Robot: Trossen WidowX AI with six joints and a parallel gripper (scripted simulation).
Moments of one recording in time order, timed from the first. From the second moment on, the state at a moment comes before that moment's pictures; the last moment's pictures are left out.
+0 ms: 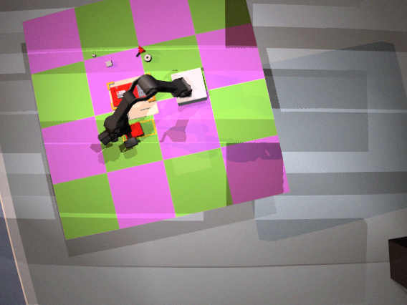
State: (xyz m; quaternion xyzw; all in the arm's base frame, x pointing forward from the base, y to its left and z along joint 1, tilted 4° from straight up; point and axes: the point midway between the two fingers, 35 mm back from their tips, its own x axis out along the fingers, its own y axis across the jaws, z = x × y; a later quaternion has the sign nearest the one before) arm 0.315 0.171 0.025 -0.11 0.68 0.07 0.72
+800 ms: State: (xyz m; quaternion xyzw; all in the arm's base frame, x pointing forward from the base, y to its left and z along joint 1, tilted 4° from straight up) arm 0.314 0.170 0.004 -0.11 0.68 0.07 0.72
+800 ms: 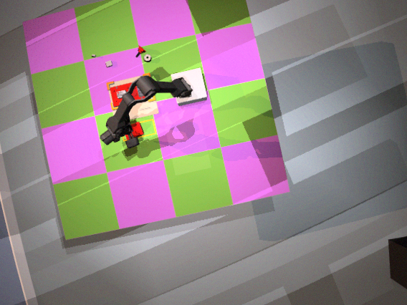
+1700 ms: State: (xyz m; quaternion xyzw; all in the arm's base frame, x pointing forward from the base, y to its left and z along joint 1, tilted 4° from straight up) arm 0.314 0.168 -0.013 -0.11 0.68 0.07 0.72
